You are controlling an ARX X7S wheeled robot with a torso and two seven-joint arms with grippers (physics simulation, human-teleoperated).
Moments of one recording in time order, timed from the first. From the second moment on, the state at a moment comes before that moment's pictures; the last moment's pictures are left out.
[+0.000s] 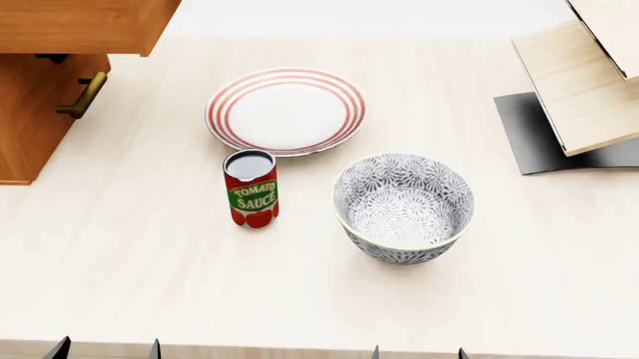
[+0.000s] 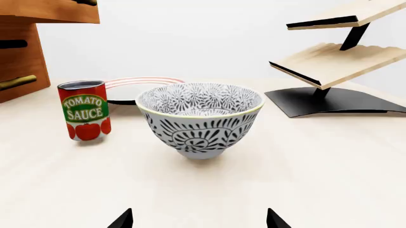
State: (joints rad) left arm 0.00 0.00 0.00 0.00 0.00 0.00 0.00; right arm 0.00 0.00 0.00 0.00 0.00 0.00 0.00
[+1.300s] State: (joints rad) left arm -0.78 -0.07 0.37 0.38 -0.09 -0.89 -0.06; right arm 0.42 0.08 0.08 -0.71 0.22 0.87 0.30
